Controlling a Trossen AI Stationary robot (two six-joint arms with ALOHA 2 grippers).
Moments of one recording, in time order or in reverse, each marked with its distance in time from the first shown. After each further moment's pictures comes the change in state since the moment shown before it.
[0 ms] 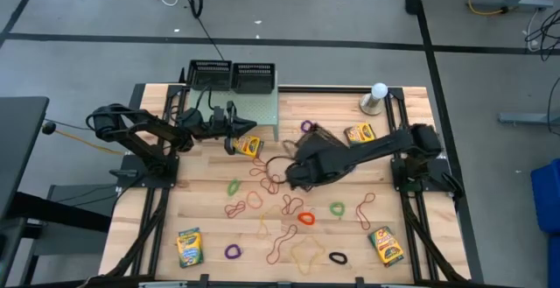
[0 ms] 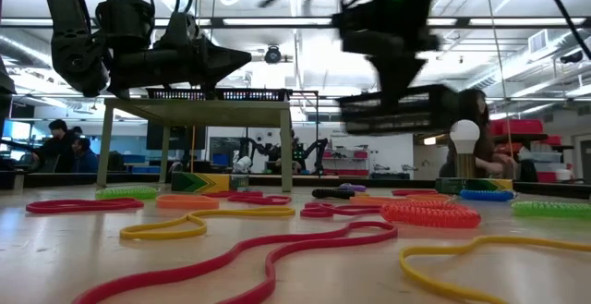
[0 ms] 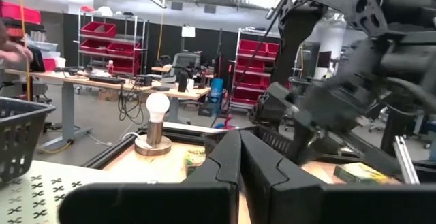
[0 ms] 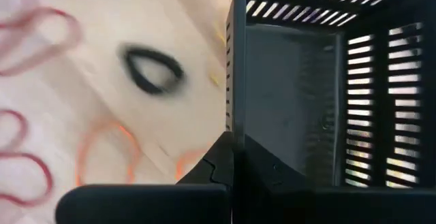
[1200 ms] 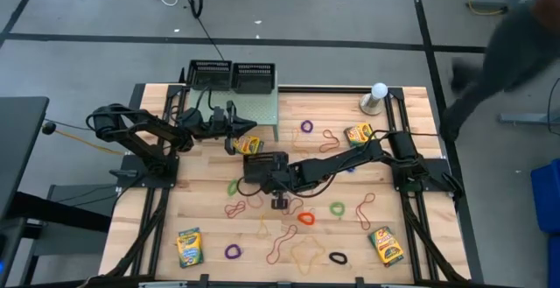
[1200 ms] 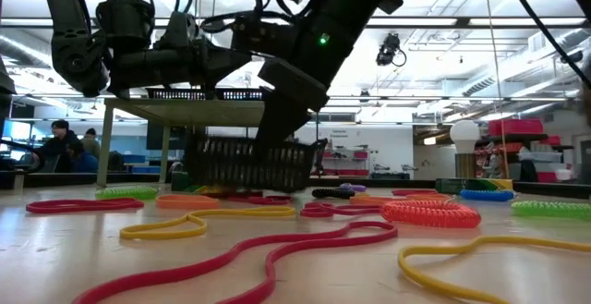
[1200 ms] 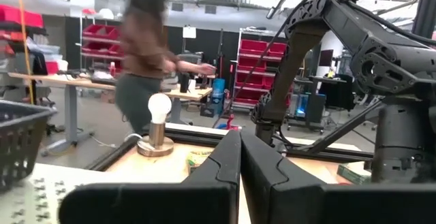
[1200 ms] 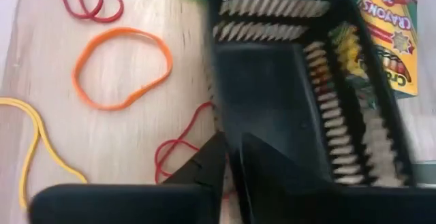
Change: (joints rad) left arm 0.000 0.000 0.001 0.001 -0.009 0.015; right arm -0.015 0.185 -0.020 0.736 -0.186 -0.739
